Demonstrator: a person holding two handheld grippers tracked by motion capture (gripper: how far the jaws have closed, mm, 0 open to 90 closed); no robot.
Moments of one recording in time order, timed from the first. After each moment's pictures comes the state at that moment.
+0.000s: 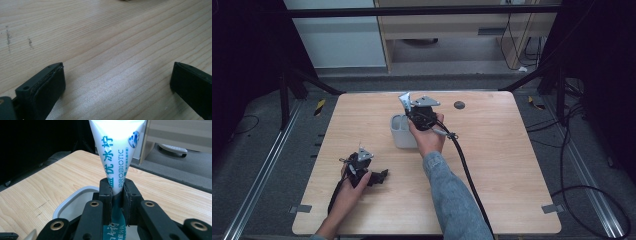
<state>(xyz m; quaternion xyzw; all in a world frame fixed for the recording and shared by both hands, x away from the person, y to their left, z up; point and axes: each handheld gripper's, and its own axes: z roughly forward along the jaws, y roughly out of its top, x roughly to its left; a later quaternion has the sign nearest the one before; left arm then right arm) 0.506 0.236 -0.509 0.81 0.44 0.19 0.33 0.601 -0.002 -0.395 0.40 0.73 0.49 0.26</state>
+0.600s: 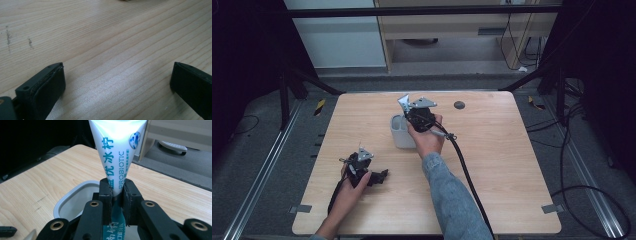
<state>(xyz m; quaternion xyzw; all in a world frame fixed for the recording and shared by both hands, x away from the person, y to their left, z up) 0.506 0.236 -0.509 0.81 0.44 0.19 0.33 0.599 0.003 -0.399 0.40 0.74 0.47 0.26</state>
